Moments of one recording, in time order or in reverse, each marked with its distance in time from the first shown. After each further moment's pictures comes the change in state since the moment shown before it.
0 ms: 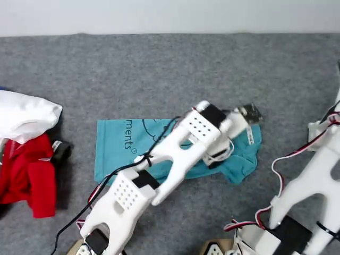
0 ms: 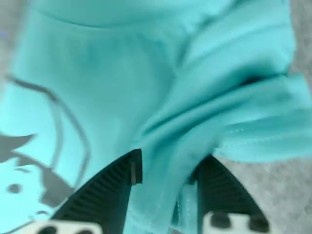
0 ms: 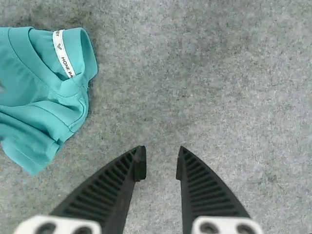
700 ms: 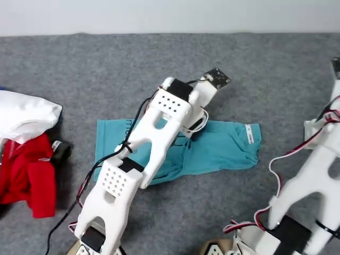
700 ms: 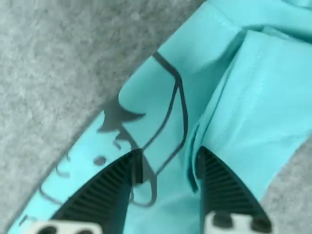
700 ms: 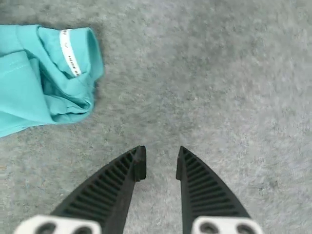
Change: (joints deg) left arm -12.0 2.2 -8.7 2.7 0.4; right arm -2.9 0.0 0.1 0.1 0.0
